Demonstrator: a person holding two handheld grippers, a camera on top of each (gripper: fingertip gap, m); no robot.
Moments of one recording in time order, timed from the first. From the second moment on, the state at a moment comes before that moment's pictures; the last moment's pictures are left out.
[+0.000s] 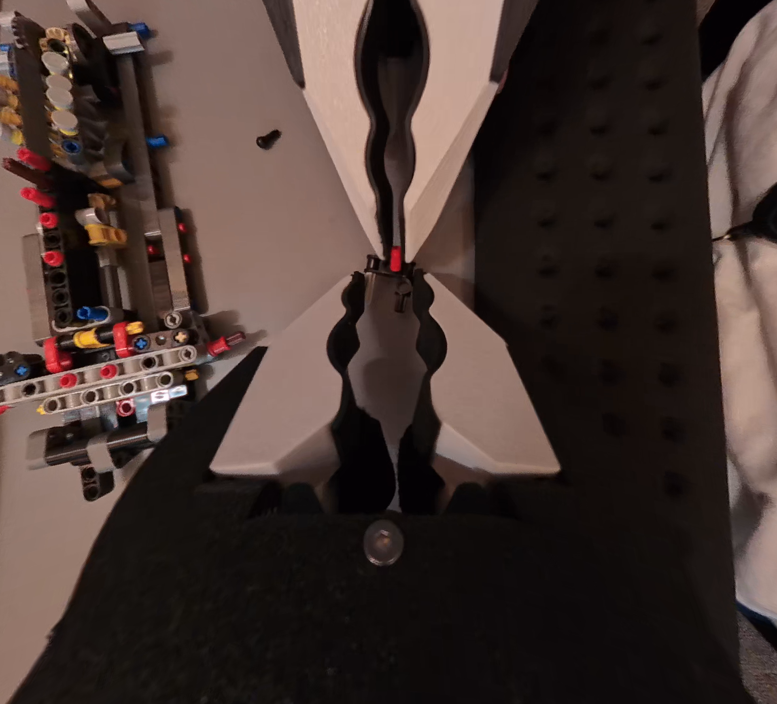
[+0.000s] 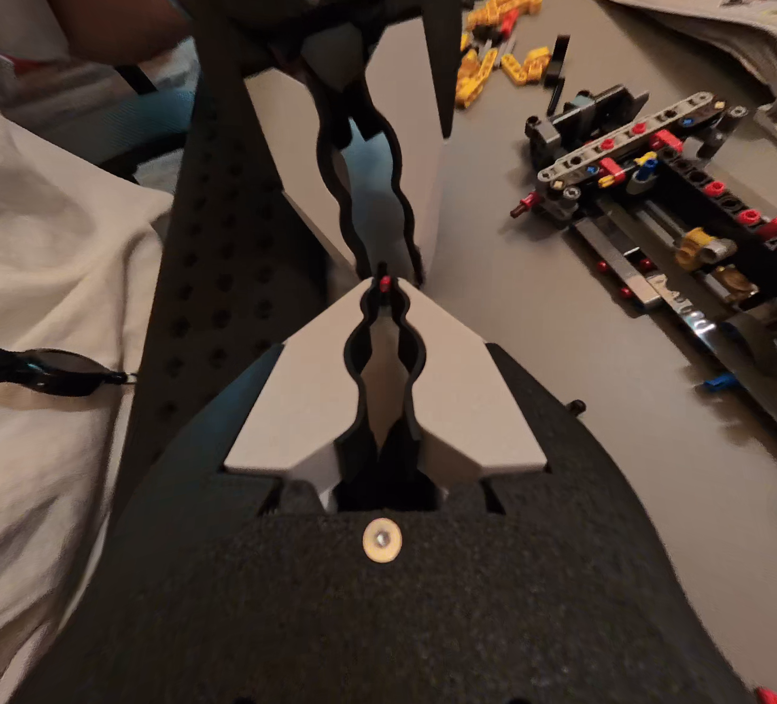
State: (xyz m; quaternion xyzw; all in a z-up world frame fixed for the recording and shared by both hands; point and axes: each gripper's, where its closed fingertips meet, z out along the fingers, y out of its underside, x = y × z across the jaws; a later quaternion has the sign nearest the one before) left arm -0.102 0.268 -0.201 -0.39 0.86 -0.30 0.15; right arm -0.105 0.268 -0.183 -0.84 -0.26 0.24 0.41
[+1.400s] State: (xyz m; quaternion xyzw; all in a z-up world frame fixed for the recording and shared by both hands) left arm -0.152 0.346 -0.191 -0.14 0.97 0.07 0.20; right arm -0.104 0.277 -0.189 -0.84 -0.28 0.19 0.42
